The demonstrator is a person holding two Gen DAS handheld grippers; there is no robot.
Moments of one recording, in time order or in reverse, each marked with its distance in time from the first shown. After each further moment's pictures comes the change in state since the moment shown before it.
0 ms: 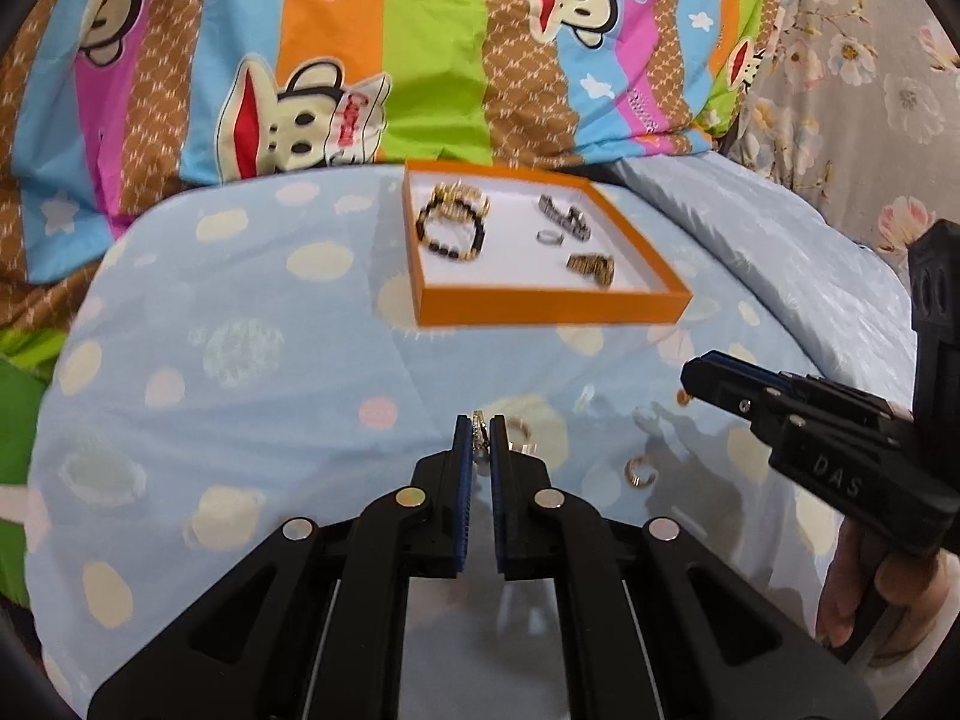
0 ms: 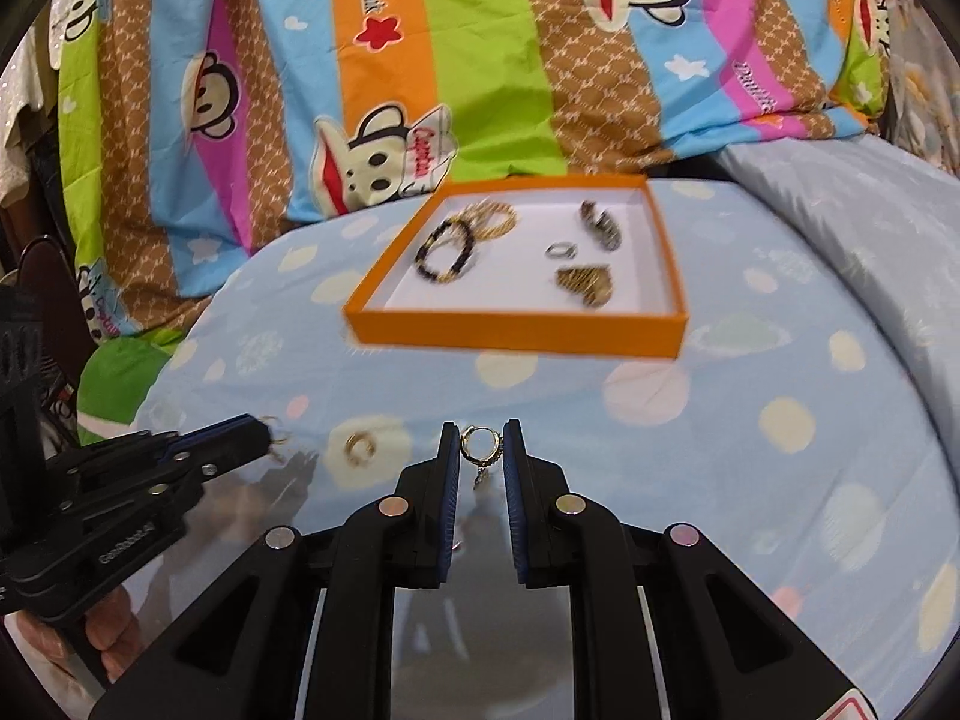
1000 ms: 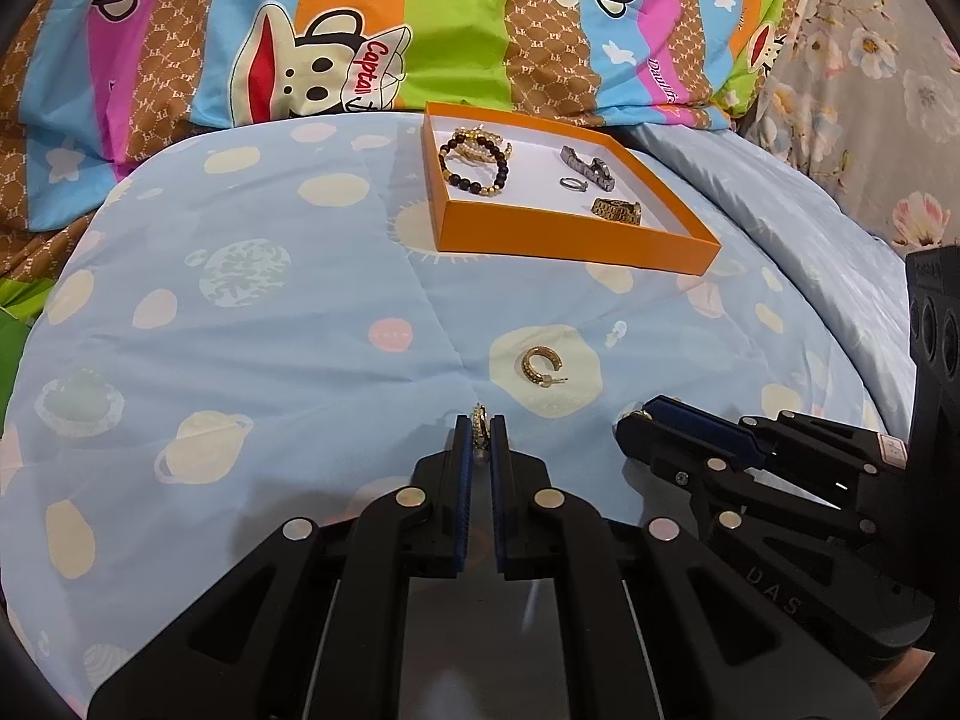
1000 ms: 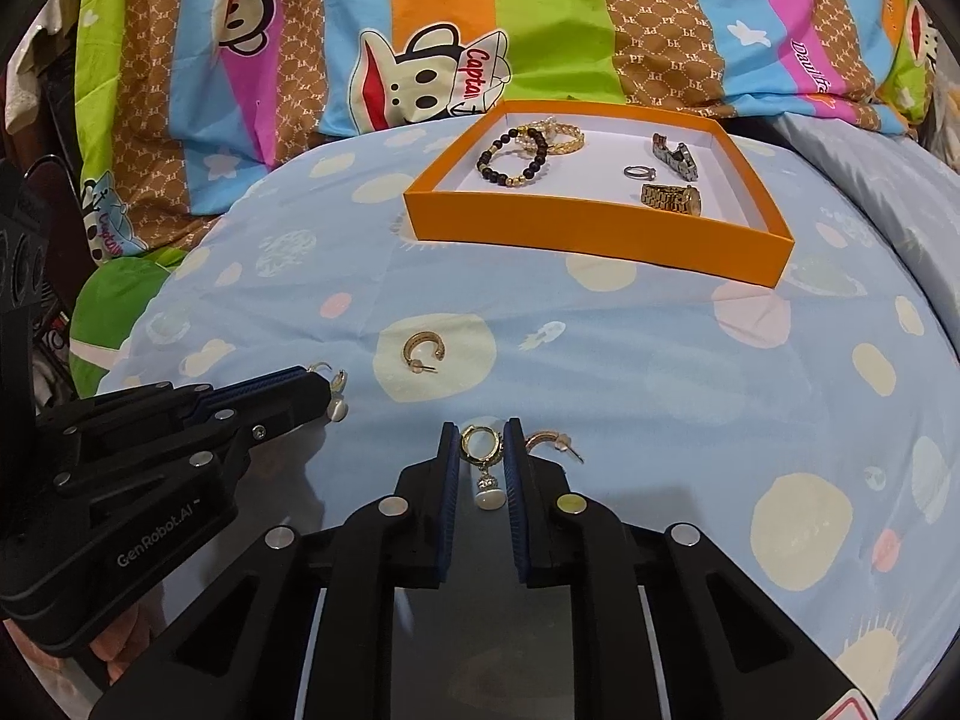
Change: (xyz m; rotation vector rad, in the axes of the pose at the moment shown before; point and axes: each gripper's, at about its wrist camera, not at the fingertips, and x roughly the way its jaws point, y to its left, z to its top) left arm 0.018 0.010 -0.035 -0.042 0.073 0.015; right arm 0.034 0.051 -0.047 -0.082 0.130 0.025
